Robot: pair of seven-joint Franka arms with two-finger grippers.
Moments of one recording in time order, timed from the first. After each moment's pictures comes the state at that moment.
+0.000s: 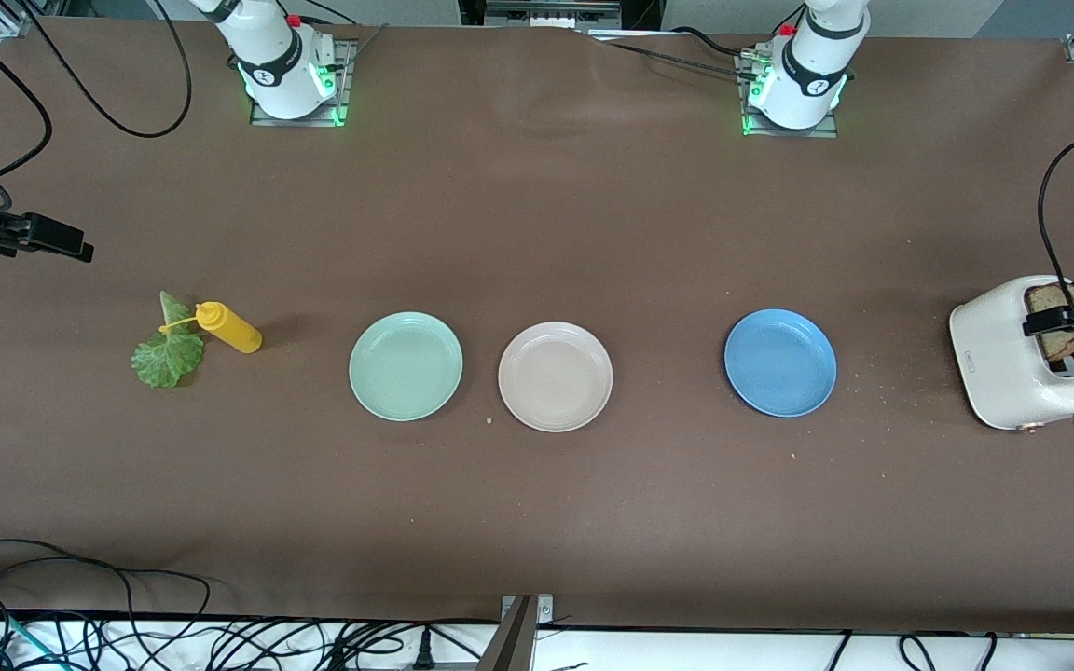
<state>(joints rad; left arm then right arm) 0.53 0.34 -0.16 -1.78 0.19 2.01 0.20 0.00 0.14 -0.09 -1.53 0.02 1.53 -0.03</state>
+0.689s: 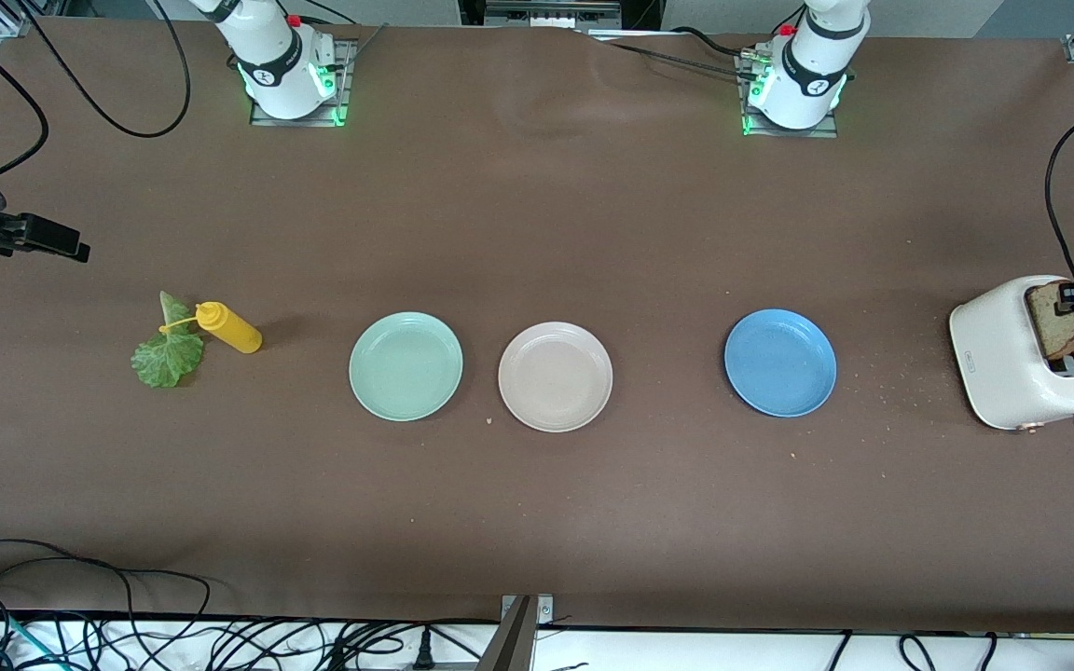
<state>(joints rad) 0.54 0.27 -0.12 -1.83 0.19 2.02 0.35 -0.01 0.14 -0.10 -1.53 0.02 1.53 -0.03</state>
